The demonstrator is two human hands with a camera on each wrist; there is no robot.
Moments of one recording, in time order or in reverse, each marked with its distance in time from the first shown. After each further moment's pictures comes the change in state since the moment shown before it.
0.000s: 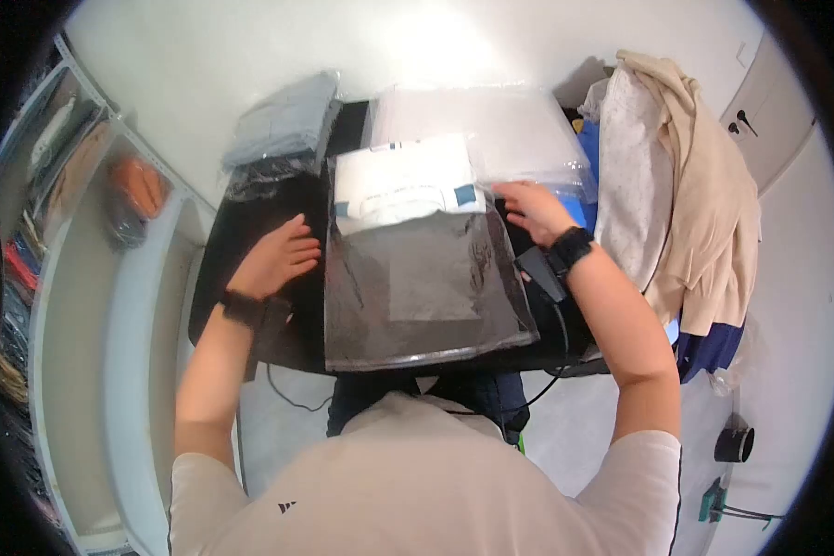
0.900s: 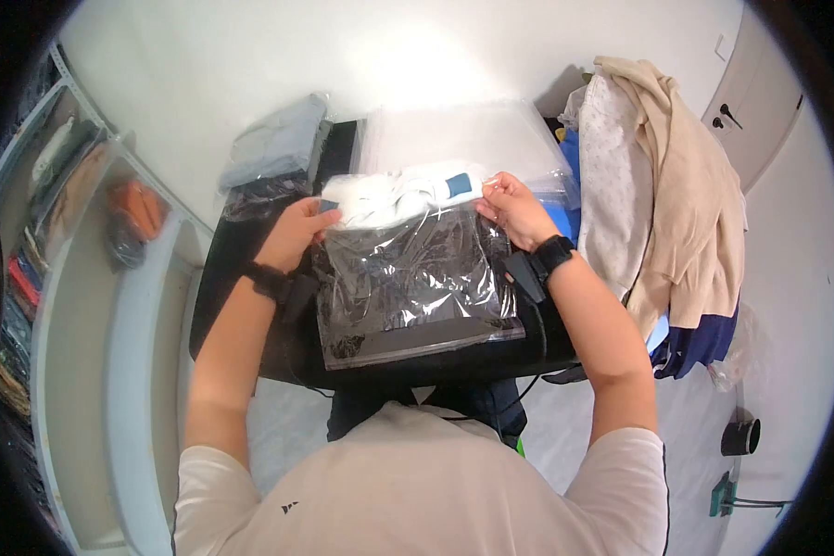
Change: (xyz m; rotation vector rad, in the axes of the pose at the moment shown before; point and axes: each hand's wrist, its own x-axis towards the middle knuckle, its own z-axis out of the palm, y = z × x) left_hand 0.031 0.035 0.051 0.352 -0.161 0.359; right_hand 0.007 0.004 -0.002 0.321 -0.258 -0.295
